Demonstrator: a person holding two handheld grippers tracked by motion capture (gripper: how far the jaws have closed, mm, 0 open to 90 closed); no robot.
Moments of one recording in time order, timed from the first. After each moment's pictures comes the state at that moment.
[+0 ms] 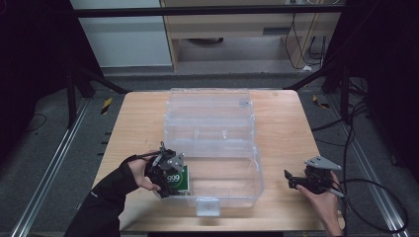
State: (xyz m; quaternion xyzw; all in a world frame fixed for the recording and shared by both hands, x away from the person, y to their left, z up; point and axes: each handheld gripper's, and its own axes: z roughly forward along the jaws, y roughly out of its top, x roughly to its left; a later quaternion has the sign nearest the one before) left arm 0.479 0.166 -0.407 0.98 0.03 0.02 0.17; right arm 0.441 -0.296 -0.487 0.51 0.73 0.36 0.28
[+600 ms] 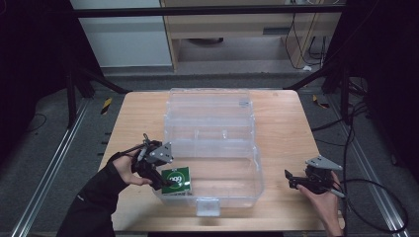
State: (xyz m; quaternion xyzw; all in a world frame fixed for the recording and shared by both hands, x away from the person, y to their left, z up) left arm 0.474 0.196 -0.368 0.96 0.08 0.07 0.26; right arm 0.440 -0.297 -0.486 0.51 0.73 0.36 0.28
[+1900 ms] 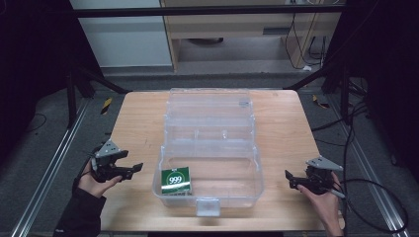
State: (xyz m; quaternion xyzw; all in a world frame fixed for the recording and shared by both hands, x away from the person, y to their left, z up) left arm 0.471 0.322 -0.430 0.82 0.39 0.19 0.38; right arm 0.439 -0.298 -0.487 0.52 0.73 0.36 0.28
